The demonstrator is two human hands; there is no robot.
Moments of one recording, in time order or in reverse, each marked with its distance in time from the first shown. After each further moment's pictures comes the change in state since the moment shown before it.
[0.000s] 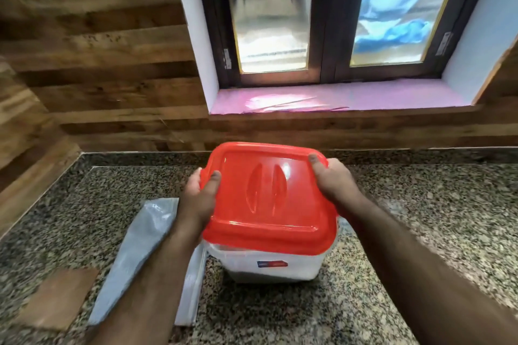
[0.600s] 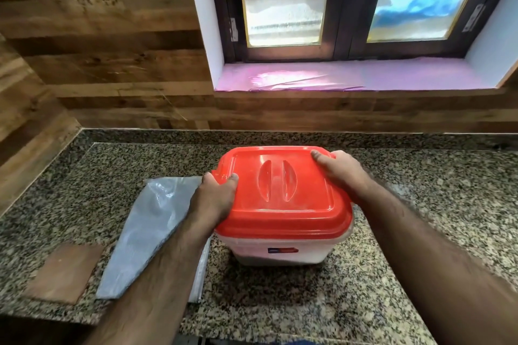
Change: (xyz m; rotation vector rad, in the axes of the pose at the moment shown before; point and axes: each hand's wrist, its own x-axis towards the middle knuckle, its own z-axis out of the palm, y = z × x) left_hand -0.016 0.001 0.008 0.475 -0.025 -0.168; right_hand 0.021 0.013 0.010 -0.209 -0.155 0.098
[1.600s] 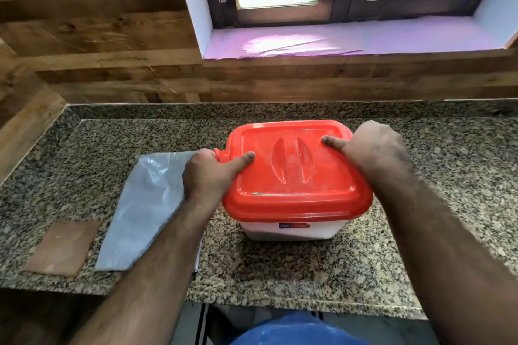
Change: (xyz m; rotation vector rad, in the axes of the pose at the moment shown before) left_hand -0.014 -0.004 0.021 0.084 0.133 0.097; right_hand -0.059 -0.003 -0.037 -0.511 0.259 0.157
